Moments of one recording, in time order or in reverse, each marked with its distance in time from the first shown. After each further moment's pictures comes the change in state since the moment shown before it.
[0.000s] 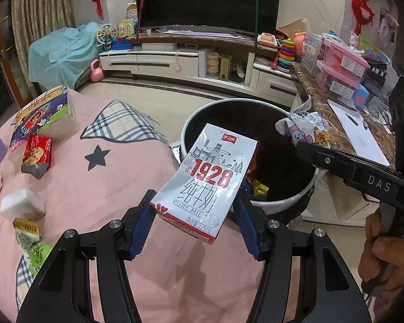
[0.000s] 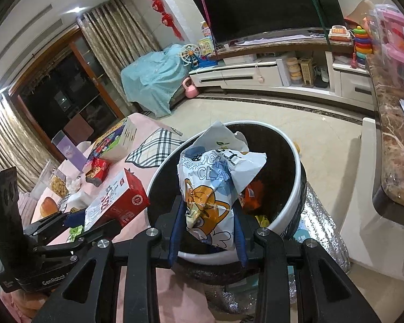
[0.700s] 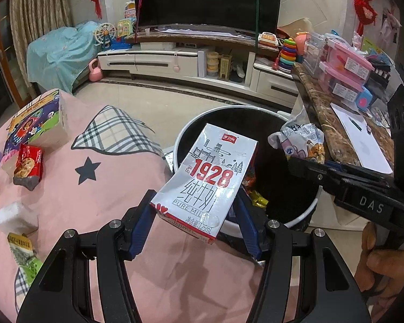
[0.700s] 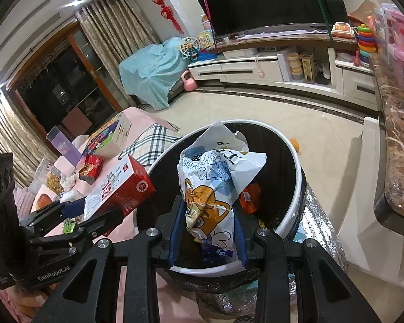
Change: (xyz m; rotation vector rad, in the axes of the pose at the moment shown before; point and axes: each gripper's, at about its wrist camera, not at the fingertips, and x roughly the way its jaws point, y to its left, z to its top) left arm 0.017 -0.007 0.021 -0.002 0.012 -0.001; right arm 0.017 -0.005 0.010 -0.013 0.044 -0.011
